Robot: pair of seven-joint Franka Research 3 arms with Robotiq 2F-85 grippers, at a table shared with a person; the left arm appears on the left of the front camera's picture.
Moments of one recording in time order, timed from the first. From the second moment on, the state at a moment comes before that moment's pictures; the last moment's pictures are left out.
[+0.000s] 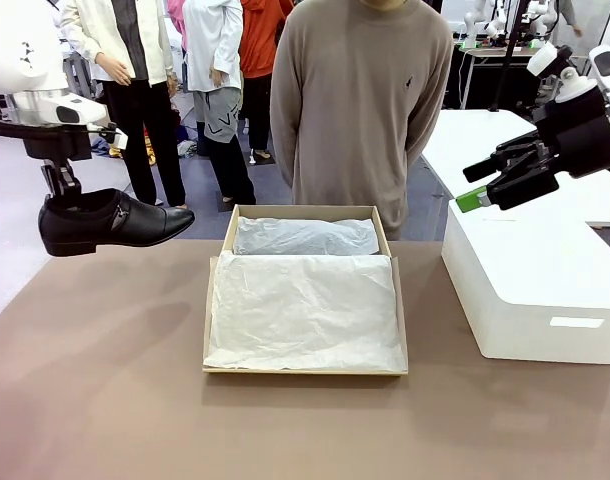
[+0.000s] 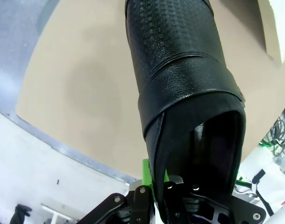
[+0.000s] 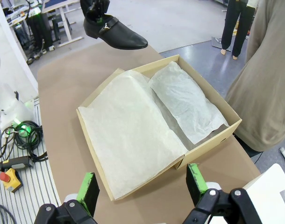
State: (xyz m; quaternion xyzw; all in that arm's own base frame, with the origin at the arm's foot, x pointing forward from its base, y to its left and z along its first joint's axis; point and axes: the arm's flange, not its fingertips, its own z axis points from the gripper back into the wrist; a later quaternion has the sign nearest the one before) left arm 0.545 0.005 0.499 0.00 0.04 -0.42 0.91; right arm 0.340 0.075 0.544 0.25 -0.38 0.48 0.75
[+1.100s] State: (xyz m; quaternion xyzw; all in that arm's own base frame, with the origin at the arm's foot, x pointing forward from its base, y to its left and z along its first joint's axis) left arm 0.516 -0.092 0.538 0.06 0.03 -0.05 1.00; right arm 0.340 0.075 0.544 0.25 -0.38 0.48 0.75
